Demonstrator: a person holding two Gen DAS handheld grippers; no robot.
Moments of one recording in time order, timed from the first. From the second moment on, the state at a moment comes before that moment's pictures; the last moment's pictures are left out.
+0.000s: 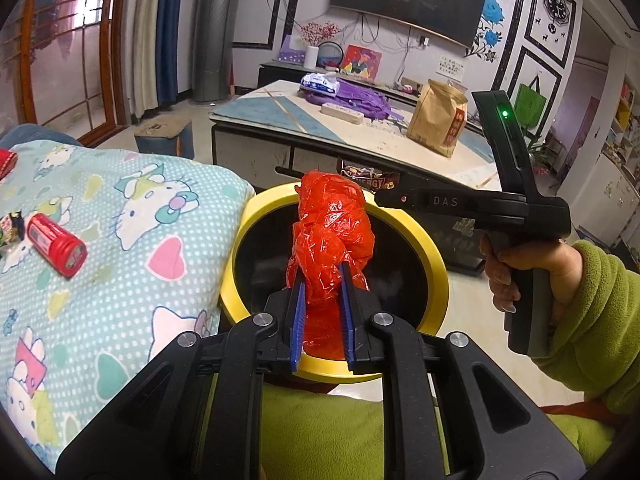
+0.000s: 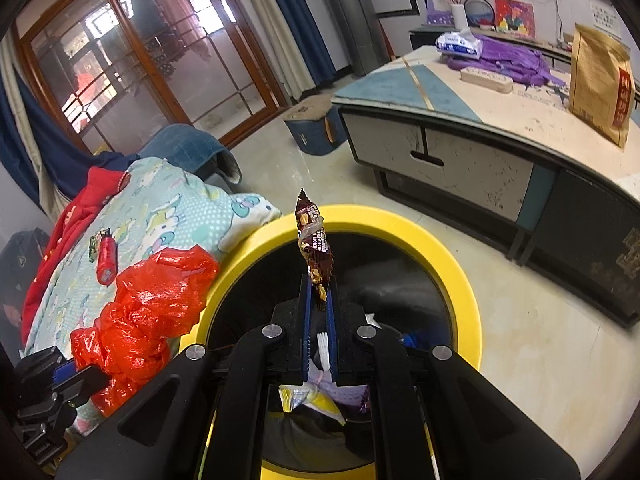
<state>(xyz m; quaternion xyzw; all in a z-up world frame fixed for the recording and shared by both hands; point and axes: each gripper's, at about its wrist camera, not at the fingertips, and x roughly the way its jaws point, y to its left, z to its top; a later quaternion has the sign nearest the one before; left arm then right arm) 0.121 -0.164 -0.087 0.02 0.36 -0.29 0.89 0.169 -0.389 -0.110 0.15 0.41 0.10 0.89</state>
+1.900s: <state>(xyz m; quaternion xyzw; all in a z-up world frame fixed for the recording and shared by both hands) 0.125 -0.050 -0.038 -0.06 0.26 -0.11 0.96 0.130 -0.288 -0.034 0.06 0.29 0.19 0.94</state>
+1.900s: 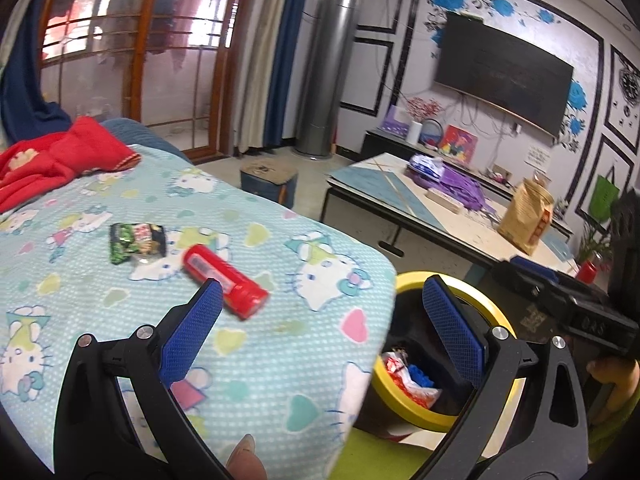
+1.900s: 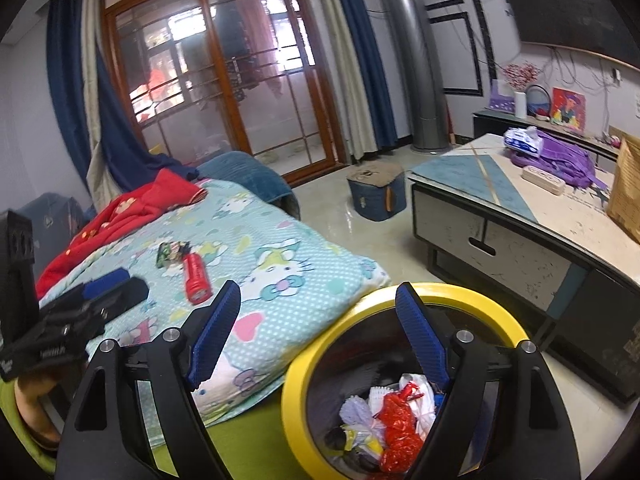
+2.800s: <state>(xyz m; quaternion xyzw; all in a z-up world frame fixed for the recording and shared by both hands) 0.168 0.091 -0.045 -0.19 0.29 0.04 0.94 0.178 -0.131 -0.080 -0.04 0.35 0.32 0.88</state>
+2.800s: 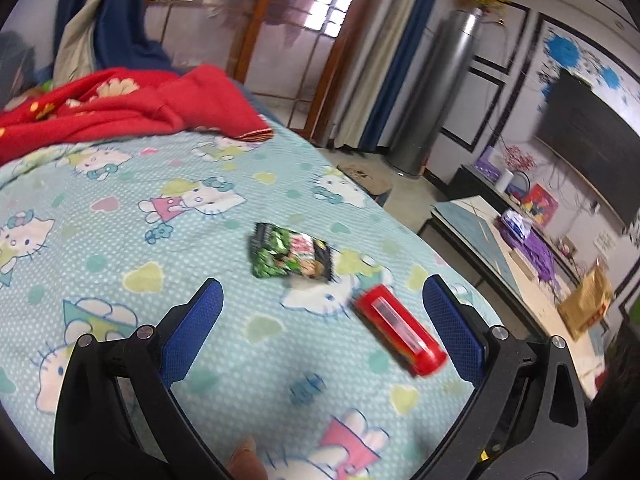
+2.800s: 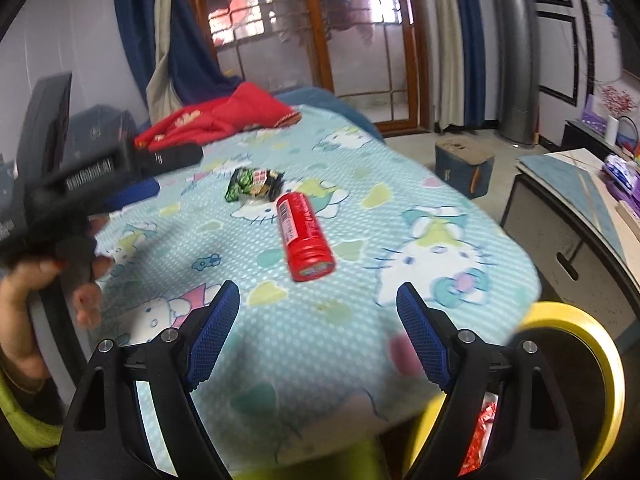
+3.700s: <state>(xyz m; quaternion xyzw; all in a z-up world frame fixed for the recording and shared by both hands) 0.256 0.135 -0.104 -0.24 0.37 0.02 0.90 0.215 -0.091 -0.112 -0.03 0.38 0.30 0.88</state>
